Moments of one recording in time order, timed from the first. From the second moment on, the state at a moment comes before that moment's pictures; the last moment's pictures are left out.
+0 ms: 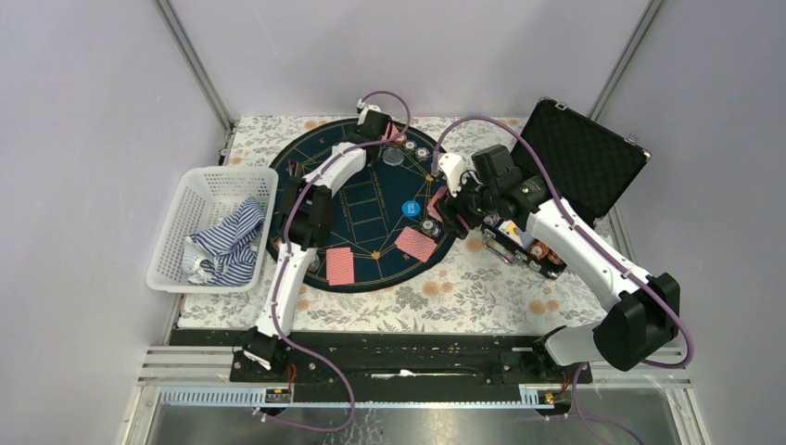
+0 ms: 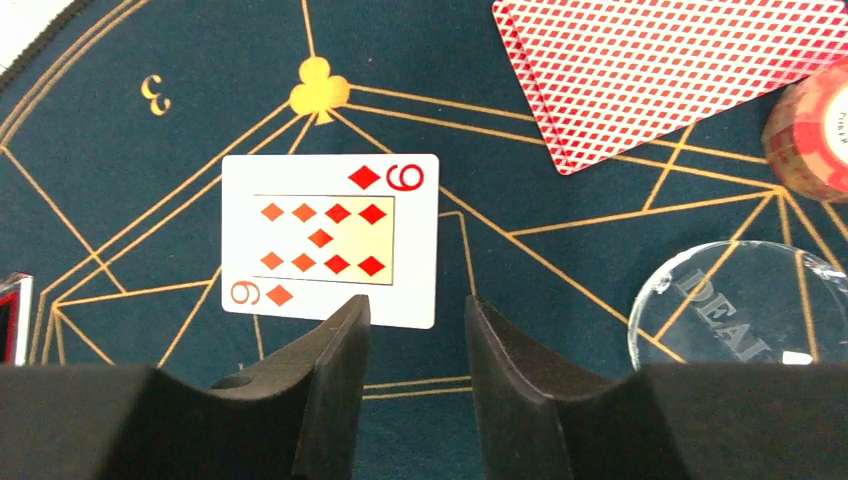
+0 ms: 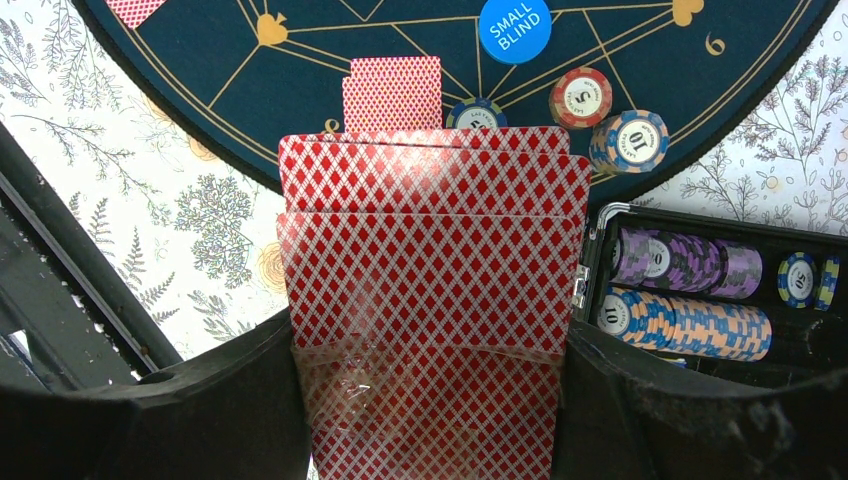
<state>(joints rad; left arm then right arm) -0.39 2.59 2.28 -0.51 -0.50 -0.22 0.51 1.39 1.24 -0.72 -0.30 -0.37</state>
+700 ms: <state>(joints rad) -0.22 1.68 1.57 -0.27 0.52 -0.39 0.51 1.40 1.35 -0.78 -0.39 -0.39</state>
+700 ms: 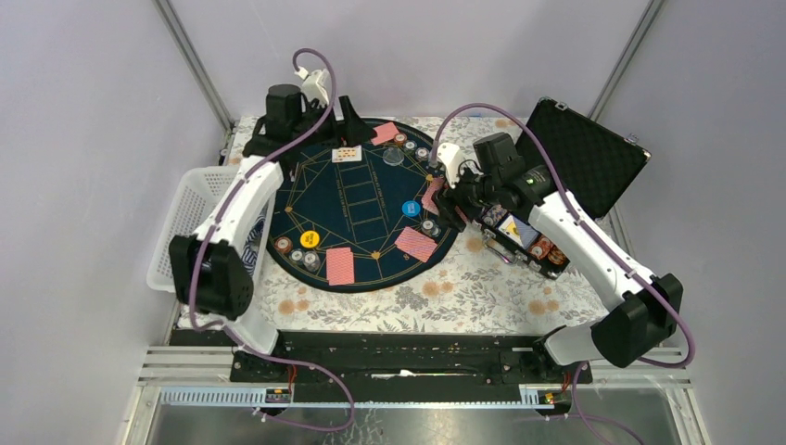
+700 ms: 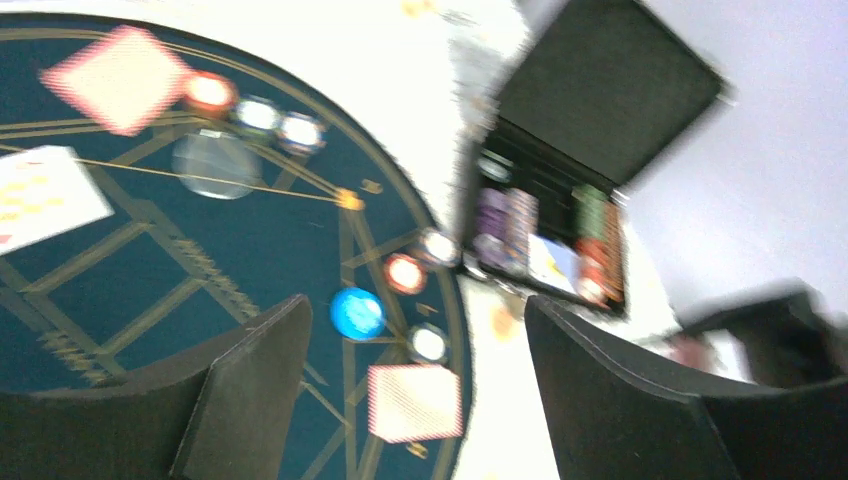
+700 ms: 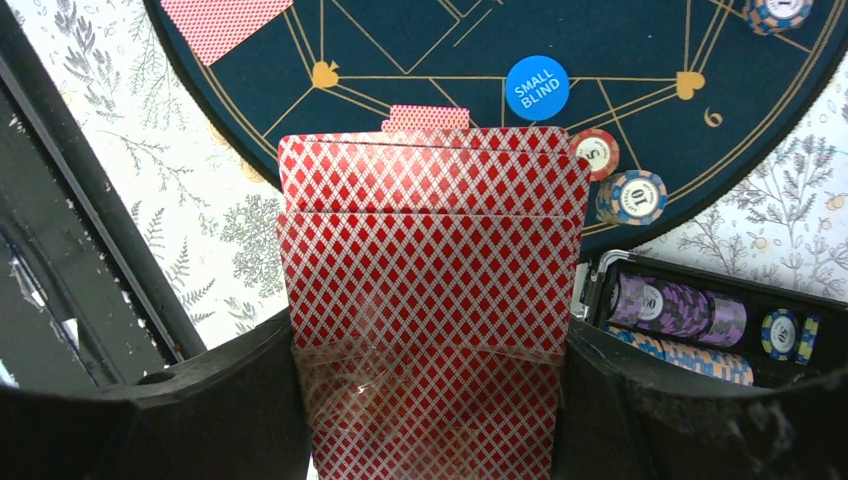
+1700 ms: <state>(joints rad) -0.44 1.57 1.11 0.14 1.07 -0.79 0.62 1.44 1.36 -0.80 -0.38 -0.44</state>
